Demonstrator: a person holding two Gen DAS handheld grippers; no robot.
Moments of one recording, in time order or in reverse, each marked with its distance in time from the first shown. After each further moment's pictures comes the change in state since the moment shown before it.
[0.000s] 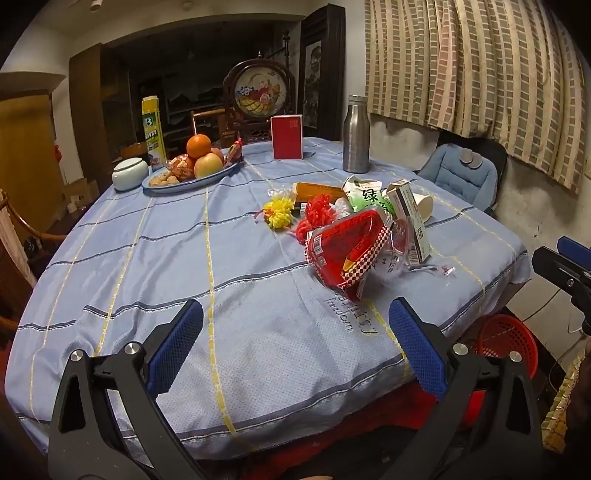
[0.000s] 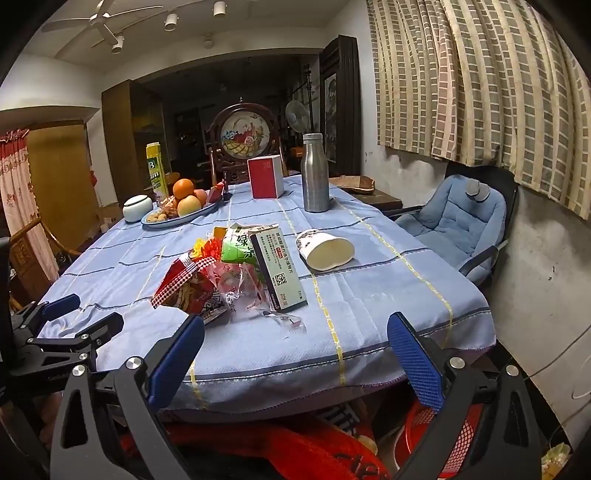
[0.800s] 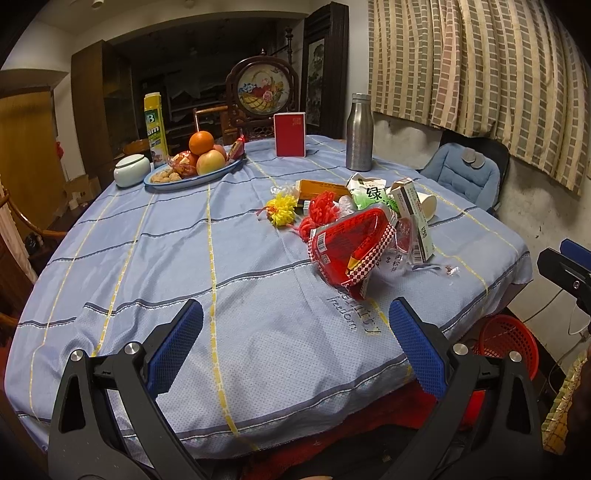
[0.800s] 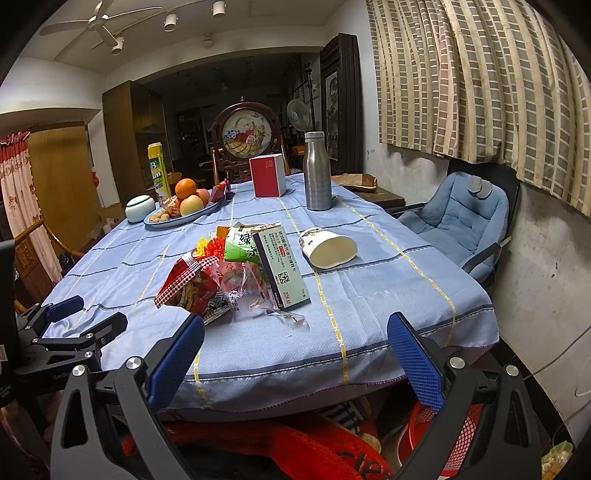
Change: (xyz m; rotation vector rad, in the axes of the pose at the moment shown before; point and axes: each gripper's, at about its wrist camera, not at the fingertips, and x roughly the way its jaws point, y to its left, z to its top) left arm 0.000 0.000 -0.001 0.009 -0.006 0.003; right arm 0.000 0.000 0.000 0.004 0.001 0.006
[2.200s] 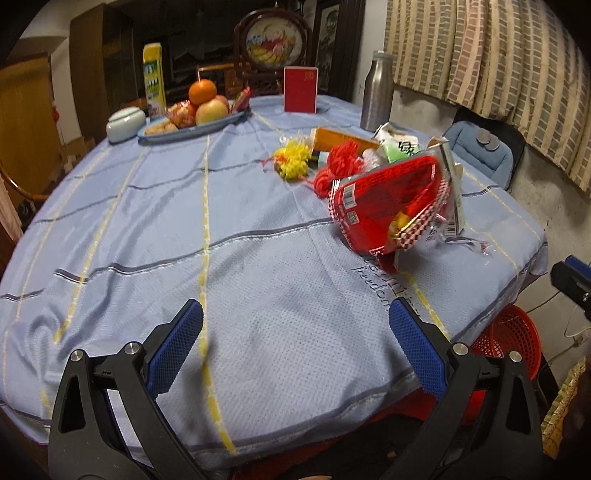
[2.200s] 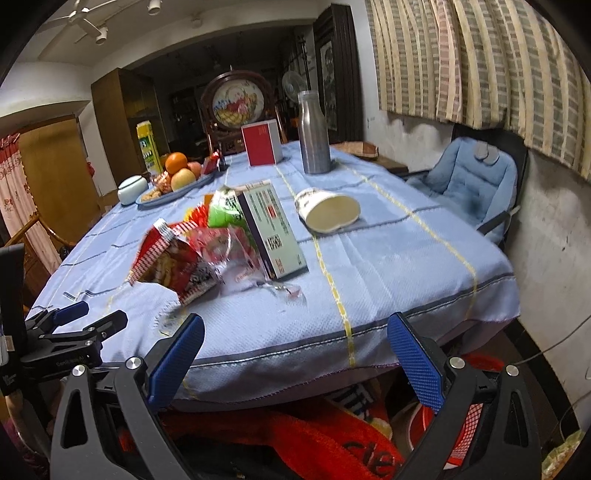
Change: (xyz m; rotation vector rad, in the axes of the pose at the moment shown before) left arm 0.056 0.023 -0.012 -0.065 0.041 -0.013; right arm 0.054 -0.013 -0.015 0.044 0.125 0.021
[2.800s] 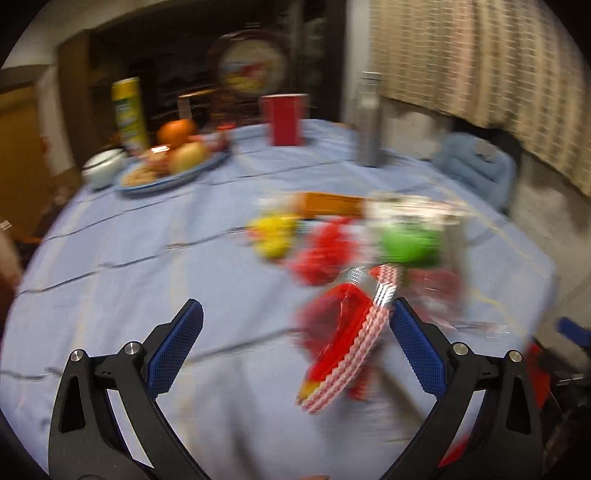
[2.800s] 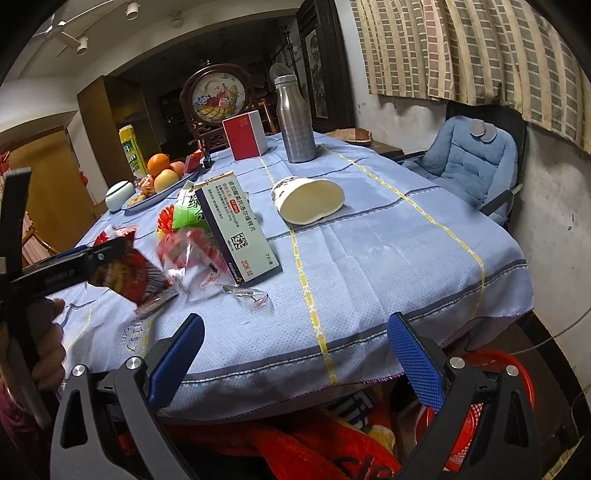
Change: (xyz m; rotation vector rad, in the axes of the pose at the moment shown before) left arm 0.041 -0.007 0.065 0.028 0.023 0.040; right arm 0.029 -0.030 0.006 0.062 0.014 0.018
